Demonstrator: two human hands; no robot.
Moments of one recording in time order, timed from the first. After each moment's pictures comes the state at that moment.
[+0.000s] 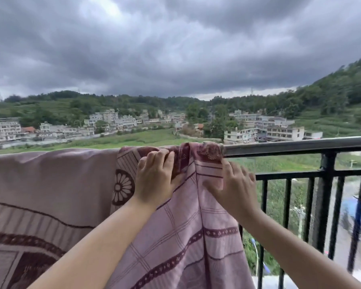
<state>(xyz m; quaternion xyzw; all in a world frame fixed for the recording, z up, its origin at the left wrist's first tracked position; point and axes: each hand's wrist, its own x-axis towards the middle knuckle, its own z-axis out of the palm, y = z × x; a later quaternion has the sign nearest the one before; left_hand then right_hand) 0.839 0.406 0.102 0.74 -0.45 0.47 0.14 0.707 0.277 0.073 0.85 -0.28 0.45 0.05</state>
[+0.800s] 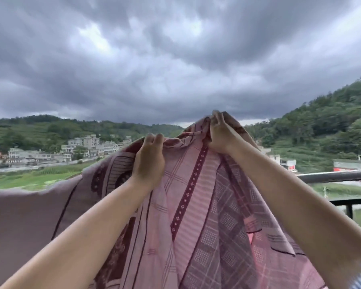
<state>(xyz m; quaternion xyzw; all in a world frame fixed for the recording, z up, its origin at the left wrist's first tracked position) 0.802 0.293 0.206 0.69 -0.46 0.40 0.39 0.687 0.140 0.265 0.90 -0.25 0.35 0.07</state>
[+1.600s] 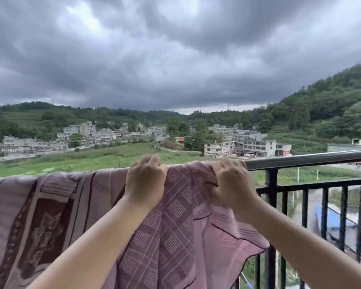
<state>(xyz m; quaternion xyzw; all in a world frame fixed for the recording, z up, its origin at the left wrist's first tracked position) 0.705 0.232 0.144 0.77 -0.48 0.40 0.13 0.570 0.092 0.126 0.88 -0.26 0.38 0.13</state>
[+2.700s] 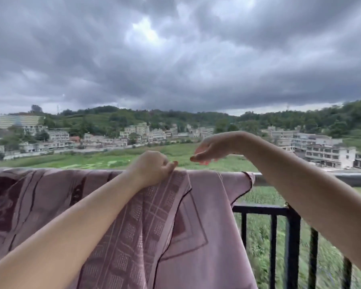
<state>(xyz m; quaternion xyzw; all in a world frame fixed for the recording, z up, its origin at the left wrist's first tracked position) 0.634 0.089 0.184 0.86 -0.45 0.21 0.15 0.556 -0.083 0.237 1.00 -0.02 0.01 -0.04</state>
